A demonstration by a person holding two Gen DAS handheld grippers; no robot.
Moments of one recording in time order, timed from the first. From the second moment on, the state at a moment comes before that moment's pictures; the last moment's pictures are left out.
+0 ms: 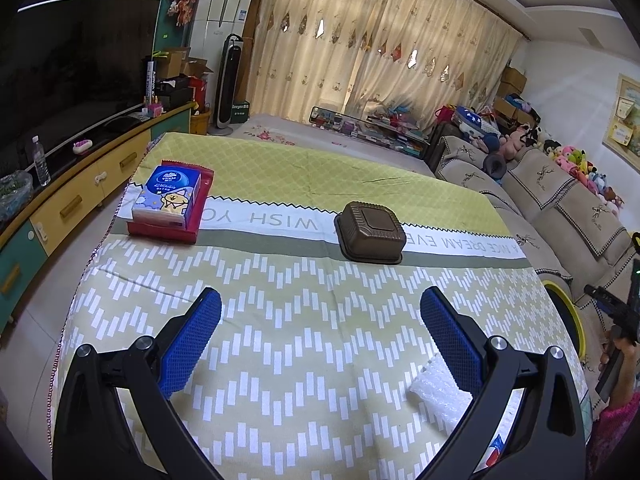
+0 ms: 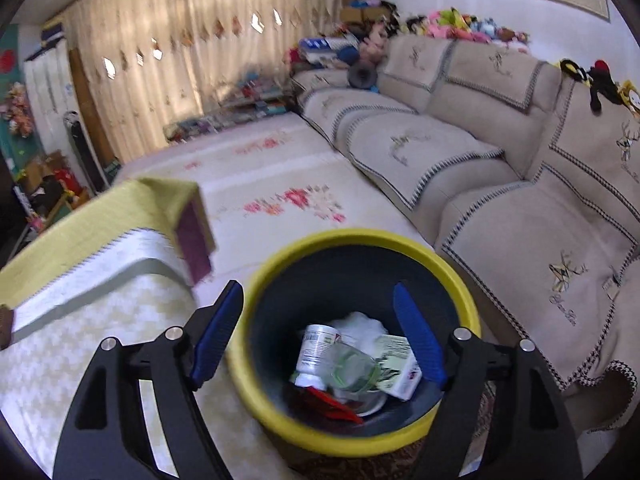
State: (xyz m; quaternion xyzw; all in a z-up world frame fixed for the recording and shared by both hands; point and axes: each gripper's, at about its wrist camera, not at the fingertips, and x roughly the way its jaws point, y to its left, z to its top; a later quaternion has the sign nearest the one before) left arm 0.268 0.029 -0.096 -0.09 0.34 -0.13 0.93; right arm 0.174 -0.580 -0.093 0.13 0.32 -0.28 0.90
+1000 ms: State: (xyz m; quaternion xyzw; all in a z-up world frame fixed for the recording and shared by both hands) left arm 0.148 -0.049 -0.094 0.13 0.36 -0.39 0.84; right arm 0.161 -0.485 -0.098 0.09 0.30 -0.19 0.93
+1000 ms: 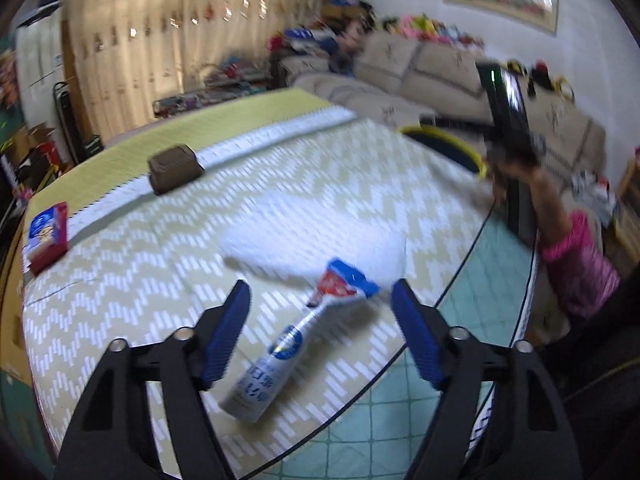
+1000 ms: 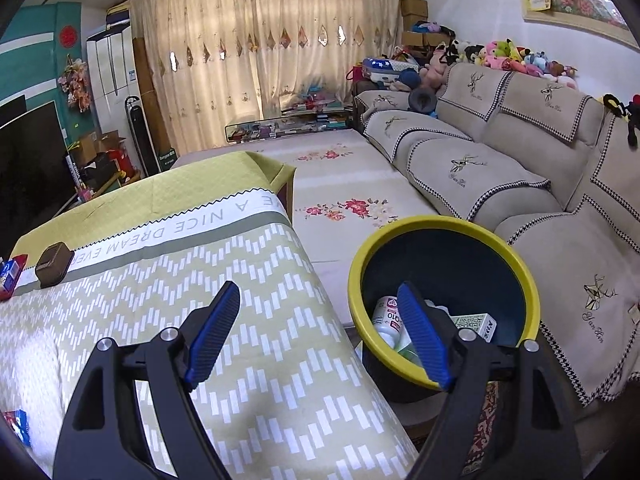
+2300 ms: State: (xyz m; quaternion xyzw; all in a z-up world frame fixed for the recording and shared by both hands) left arm 0.194 -0.141 -0.053 0.12 0.38 -0.37 0.84; right arm 0.106 -0.524 -0.066 0.10 0.24 -0.22 0.94
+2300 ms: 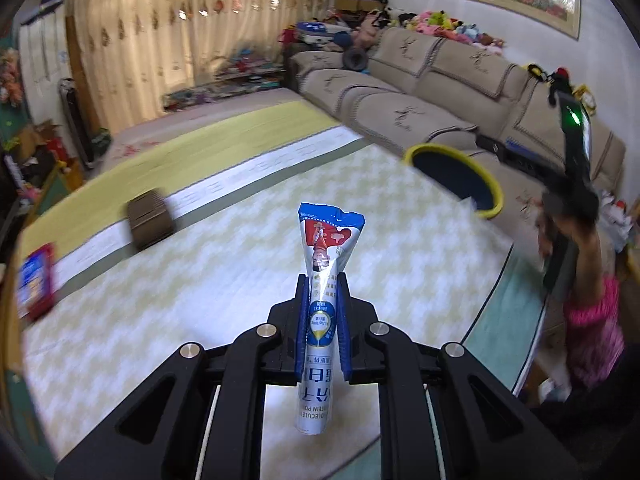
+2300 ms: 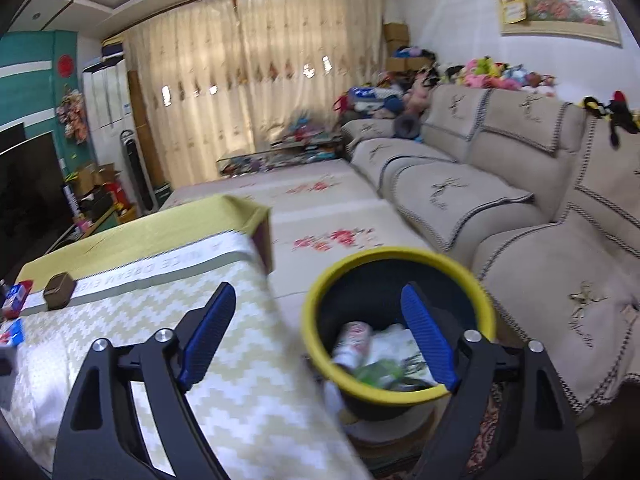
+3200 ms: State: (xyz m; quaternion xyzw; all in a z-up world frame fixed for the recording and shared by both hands) left arm 0.250 -0.567 -0.103 0.19 0.45 -0.50 0.72; right arm 0.011 -0.660 -0.094 0.18 0.23 -0.33 0.90
